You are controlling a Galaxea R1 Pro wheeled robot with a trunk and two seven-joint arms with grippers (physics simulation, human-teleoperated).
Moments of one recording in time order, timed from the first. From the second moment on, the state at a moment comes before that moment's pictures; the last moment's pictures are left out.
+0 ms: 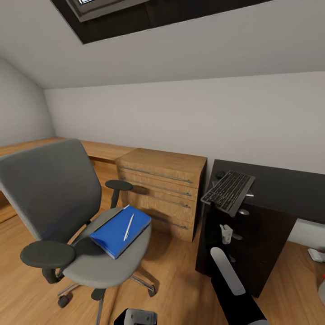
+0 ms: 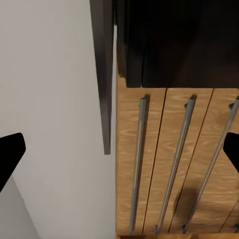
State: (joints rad) left arm 0.22 -0.04 -0.51 -1.56 0.14 0.33 0.36; right arm -0.41 0.12 0.16 -1.20 -1.50 -0.45 -0.03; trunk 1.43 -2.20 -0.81
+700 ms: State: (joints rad) left arm 0.22 -0.04 -0.51 -1.55 0.14 0.33 0.36; right arm -0.41 0.12 0.14 -1.20 -1.51 -0.45 -0.03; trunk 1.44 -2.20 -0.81
